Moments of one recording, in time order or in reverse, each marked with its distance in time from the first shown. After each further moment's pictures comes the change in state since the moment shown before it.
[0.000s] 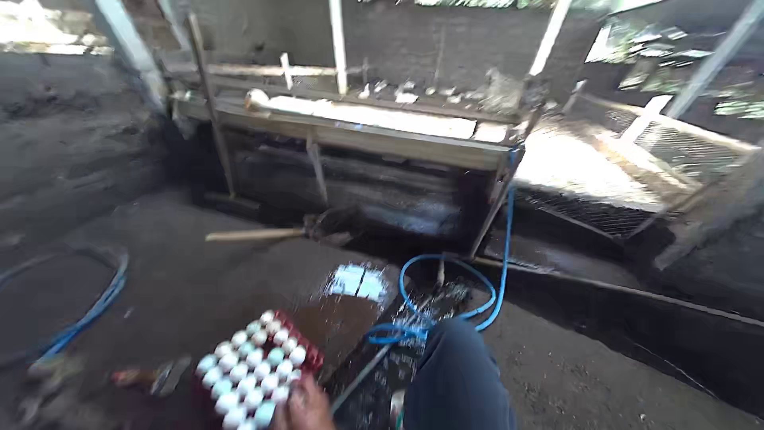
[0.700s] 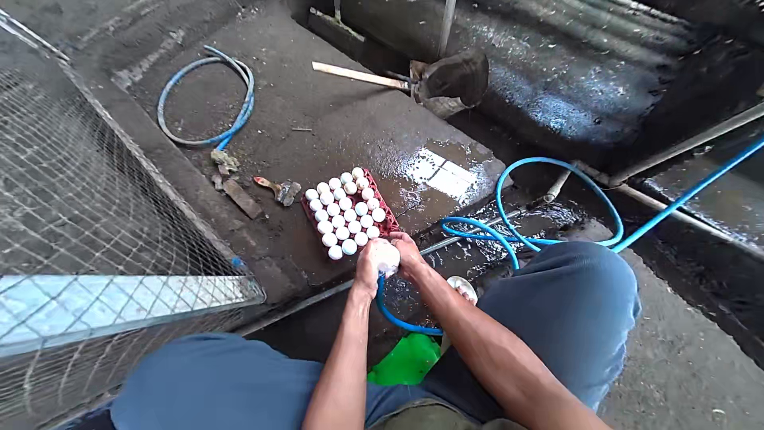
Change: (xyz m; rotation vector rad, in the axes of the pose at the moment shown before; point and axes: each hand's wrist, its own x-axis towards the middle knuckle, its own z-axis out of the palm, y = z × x) left_hand 0.005 0.016 -0.005 -0.263 -0.059 -0.363; right_hand 0.054 0.038 -0.021 0.232 -0.116 0.497
